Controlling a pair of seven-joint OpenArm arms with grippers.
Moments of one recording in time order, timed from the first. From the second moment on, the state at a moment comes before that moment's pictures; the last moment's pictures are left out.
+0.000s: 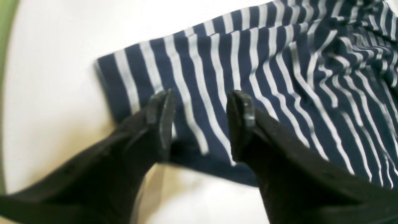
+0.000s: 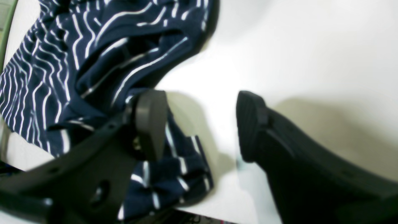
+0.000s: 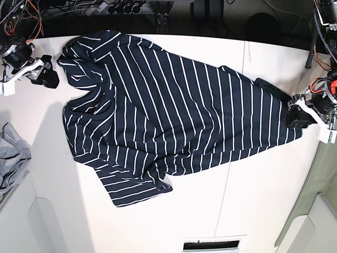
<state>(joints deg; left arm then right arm) 7.9 -25.8 -26.5 82.5 -37.9 -30.7 44.8 -17.3 13.1 34.2 85.8 45.6 33.5 -52.7</state>
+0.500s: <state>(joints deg) 17.6 -19.8 -28.4 80.2 -45.1 -32.2 47.5 -18.4 14.6 30.1 85.8 47.1 33.6 -55.3</state>
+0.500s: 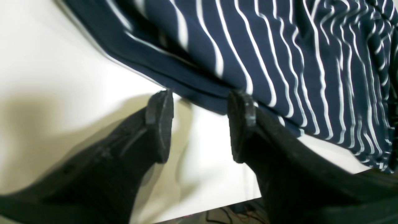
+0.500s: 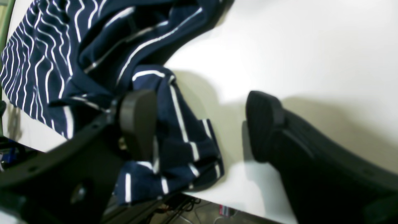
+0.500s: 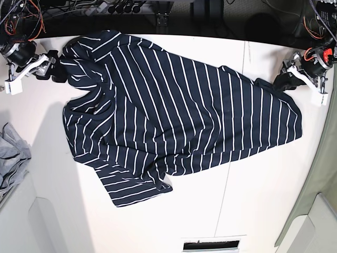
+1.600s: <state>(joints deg) 15.3 -16.6 -19.4 80.6 -9.6 -14.9 32.9 -18.4 14.5 29.6 85.8 47.3 33.6 -55.2</state>
